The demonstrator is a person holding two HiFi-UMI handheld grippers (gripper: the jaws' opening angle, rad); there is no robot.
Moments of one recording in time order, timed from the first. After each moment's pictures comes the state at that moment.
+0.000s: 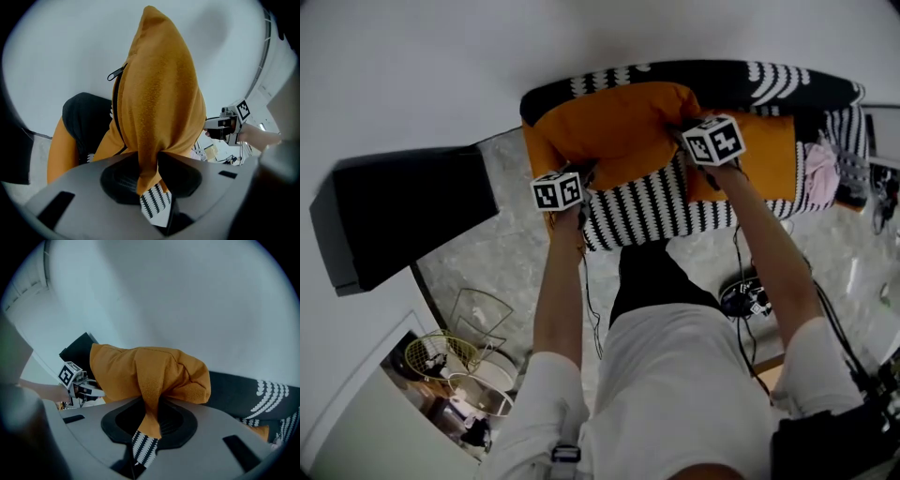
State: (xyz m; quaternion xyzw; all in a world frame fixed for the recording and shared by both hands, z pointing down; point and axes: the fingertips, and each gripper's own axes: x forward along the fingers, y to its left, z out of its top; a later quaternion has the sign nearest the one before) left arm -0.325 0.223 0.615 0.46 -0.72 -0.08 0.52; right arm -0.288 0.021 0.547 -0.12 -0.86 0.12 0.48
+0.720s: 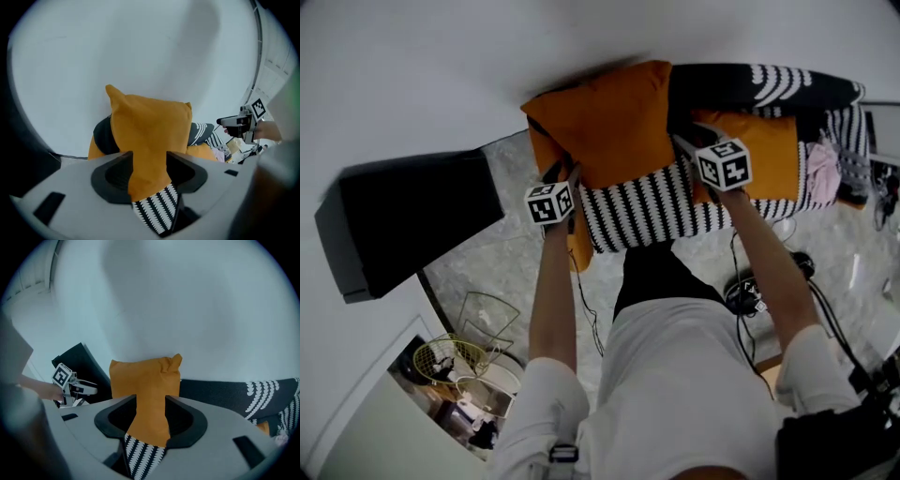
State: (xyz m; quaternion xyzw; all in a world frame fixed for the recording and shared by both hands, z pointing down) left arm -0.383 0.289 0.600 0.39 -0.79 0.01 0.47; right arm -0.284 0.015 0.535 -0.04 -0.91 0.12 0.40
